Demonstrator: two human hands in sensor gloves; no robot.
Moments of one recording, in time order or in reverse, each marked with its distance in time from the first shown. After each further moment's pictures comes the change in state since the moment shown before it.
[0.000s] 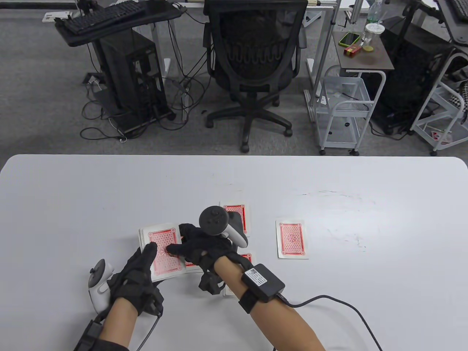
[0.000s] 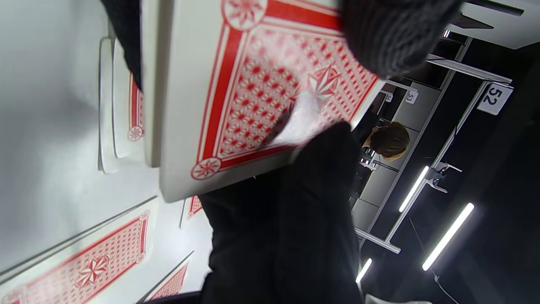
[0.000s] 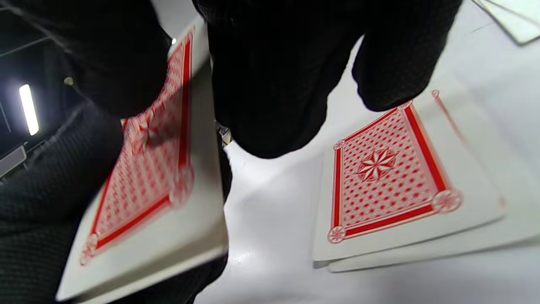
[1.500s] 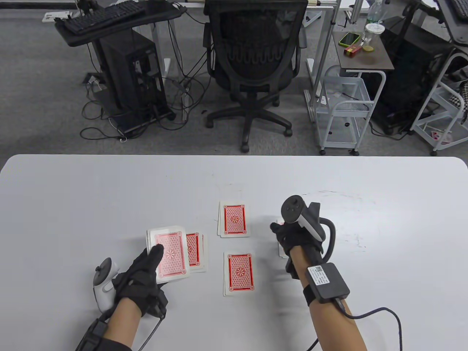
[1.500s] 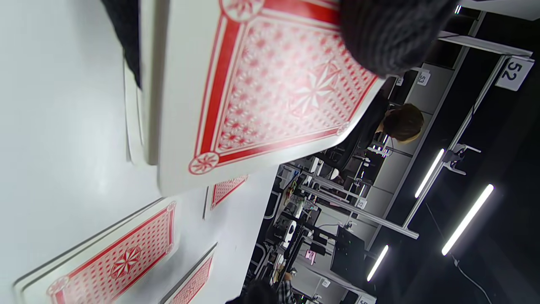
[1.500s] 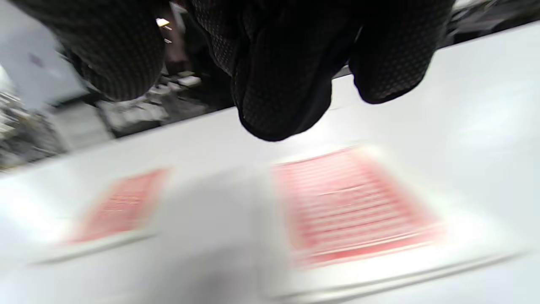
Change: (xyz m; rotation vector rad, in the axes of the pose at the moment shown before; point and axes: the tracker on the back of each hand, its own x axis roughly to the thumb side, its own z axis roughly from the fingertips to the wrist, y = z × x) left_hand -0.006 -0.010 -0.006 -0.043 0.032 -0.083; right_hand -0.090 -0.135 0.082 -0.245 0.455 0.381
